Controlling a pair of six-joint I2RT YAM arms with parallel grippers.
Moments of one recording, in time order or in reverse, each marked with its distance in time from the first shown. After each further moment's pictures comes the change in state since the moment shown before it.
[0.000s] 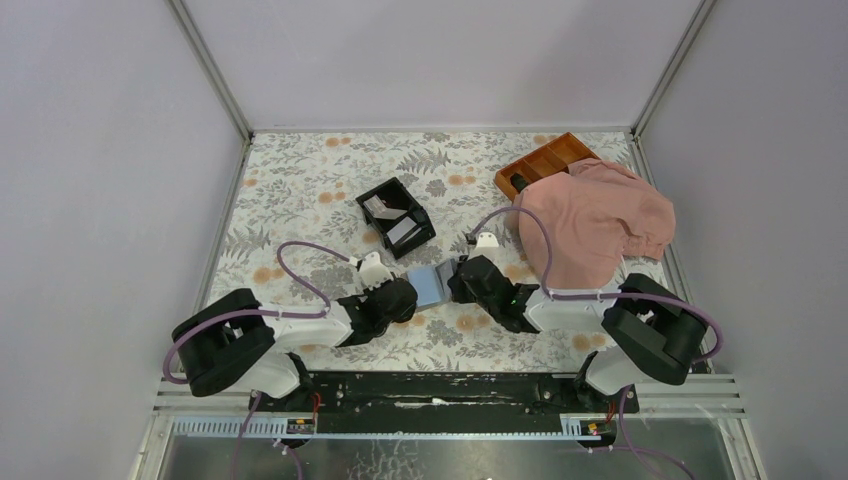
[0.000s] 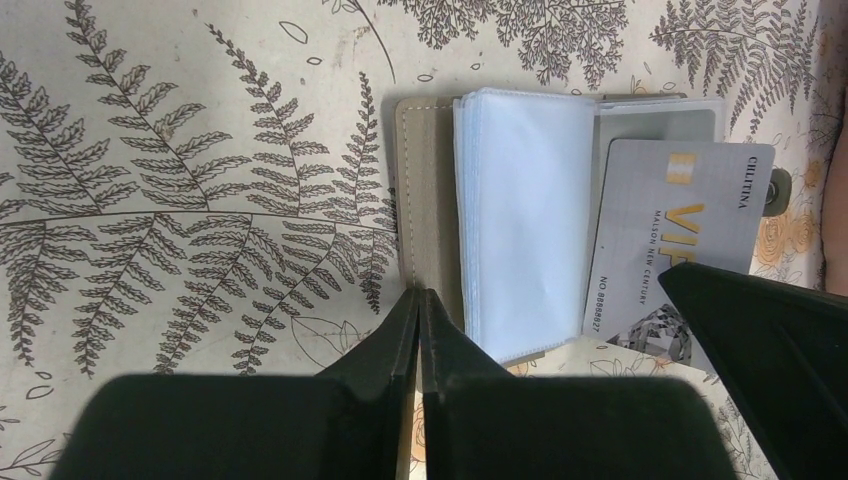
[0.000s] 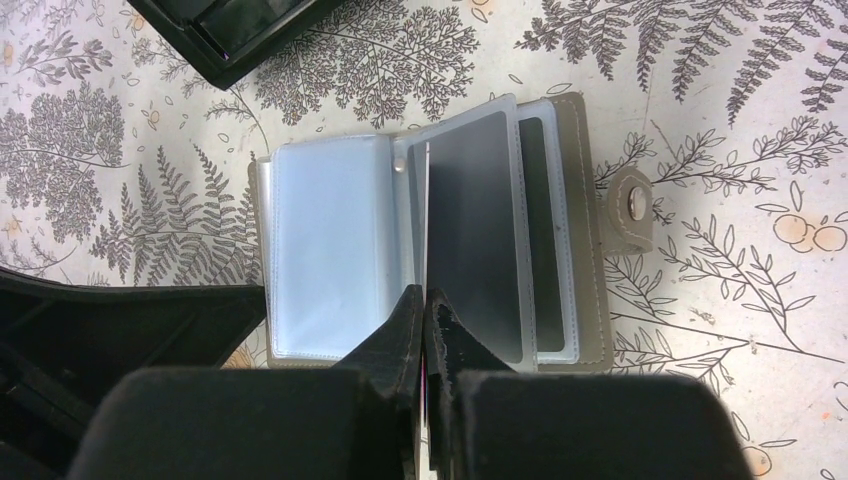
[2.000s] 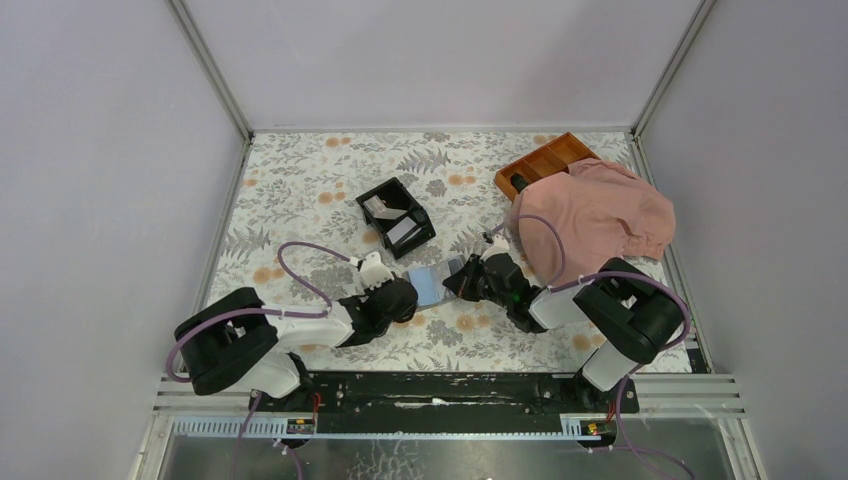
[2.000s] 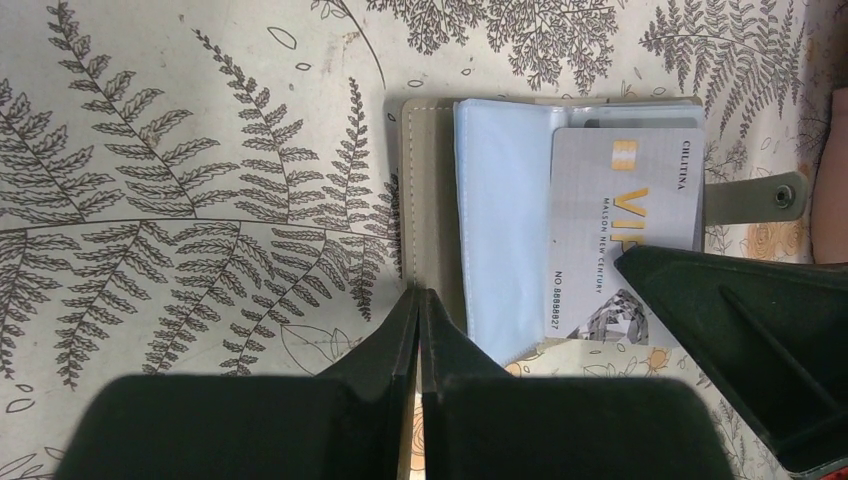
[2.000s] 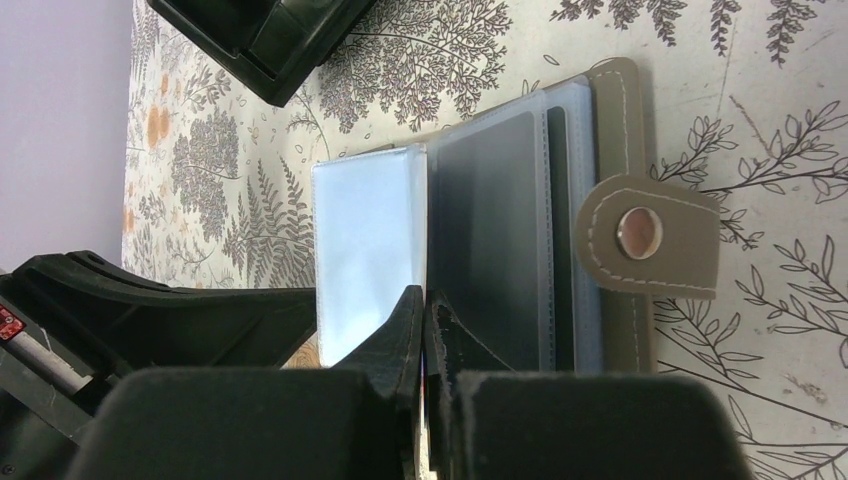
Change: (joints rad) left arm 0.000 0.014 -0.006 0.033 -0.003 0.001; right arm -0.166 0.131 -0.154 0.446 -0.342 0.175
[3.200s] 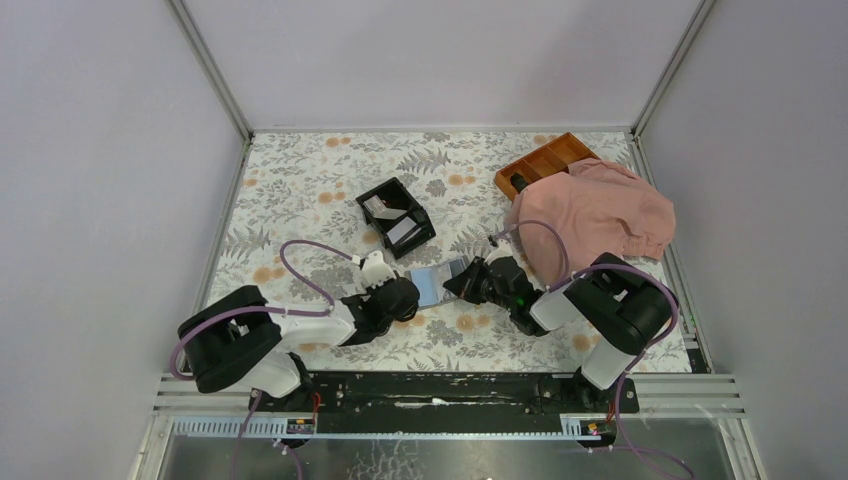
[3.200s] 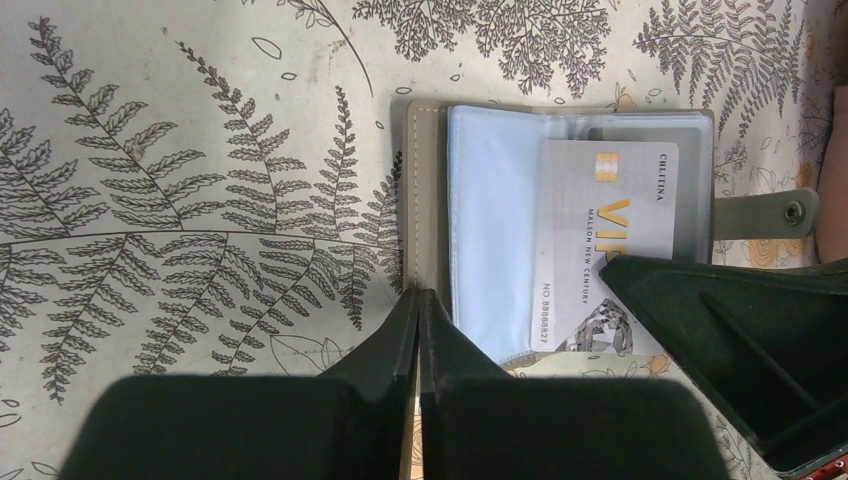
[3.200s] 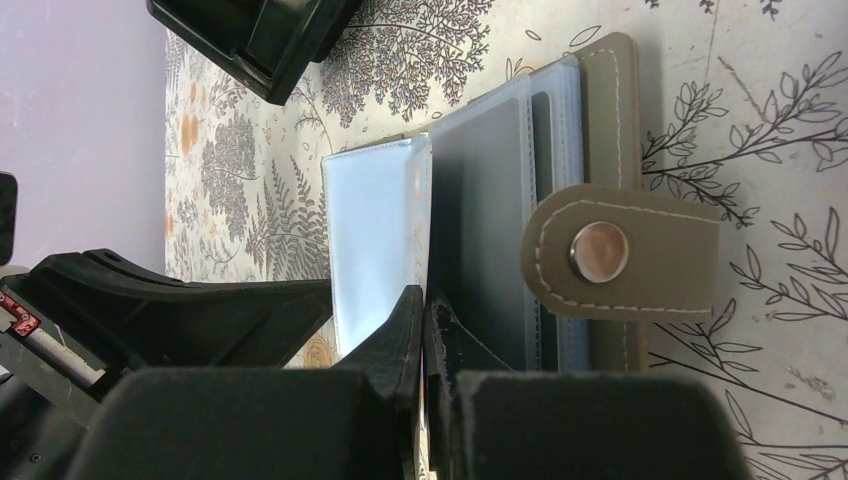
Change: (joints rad) left arm 0.000 0.021 0.011 0.014 -0.007 0.019; right arm -0.025 0.061 -0.043 0.122 -0.059 0.079
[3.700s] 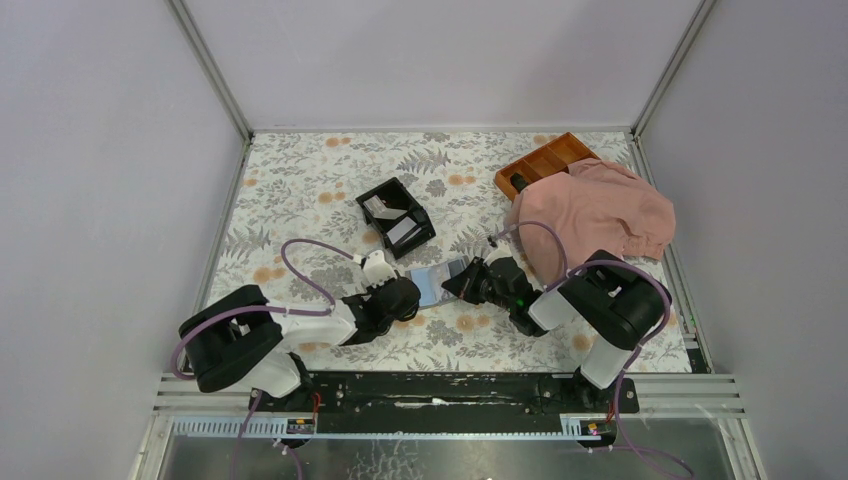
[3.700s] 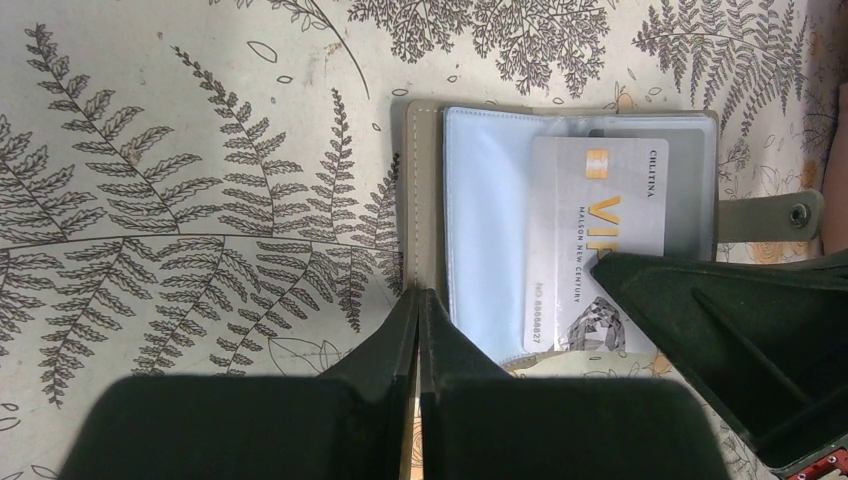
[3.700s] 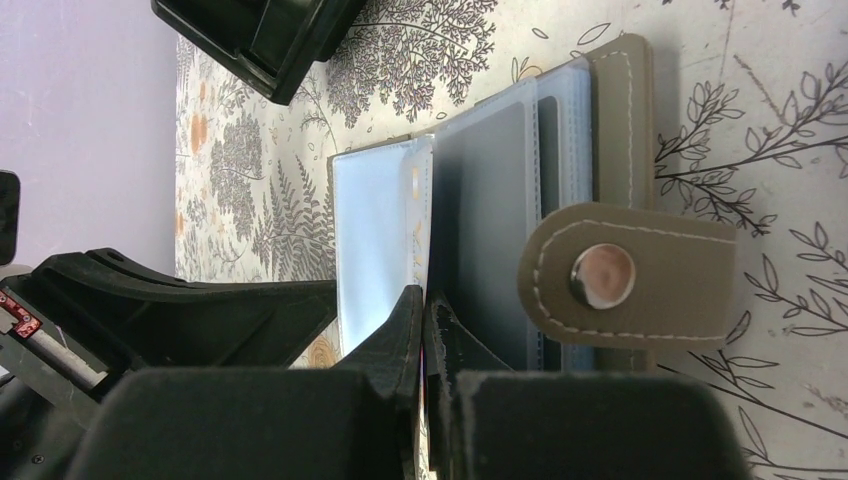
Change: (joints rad) left arm 0.000 0.008 0.008 -0.002 -0.002 0.013; right arm -0.003 0.037 -0.005 0.056 -0.014 0.015
